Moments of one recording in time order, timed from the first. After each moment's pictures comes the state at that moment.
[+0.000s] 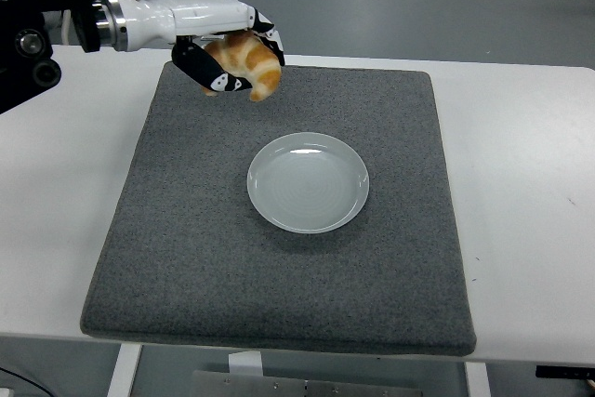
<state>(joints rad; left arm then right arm) -1.21 0.74 -0.33 -1.36 1.40 -0.22 -0.29 0.06 0.00 -0.15 0.13 0.03 -0.02 -0.06</state>
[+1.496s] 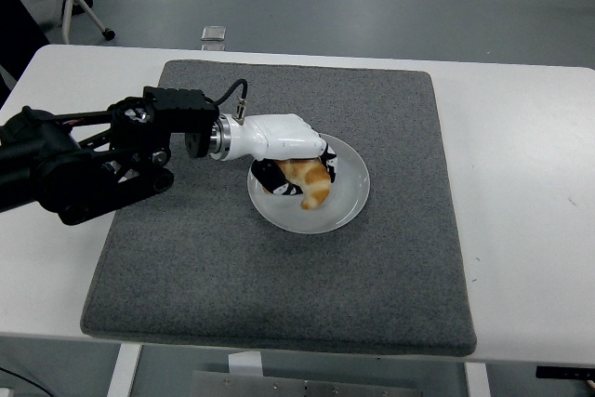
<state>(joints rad) -1.03 0.43 -0.24 -1.24 1.73 -0.15 -0.24 0.06 0.00 -0.15 0.13 0.03 -0.02 -0.06</state>
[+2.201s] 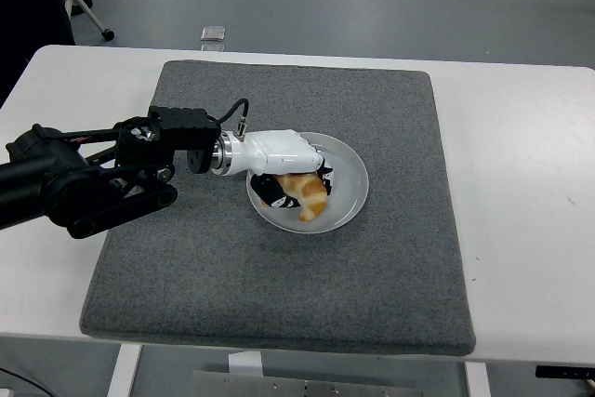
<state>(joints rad) -0.99 0.42 -0.24 -1.21 1.77 -0.13 -0.24 0.06 0.00 -0.15 0.13 0.03 -0.02 -0.06</state>
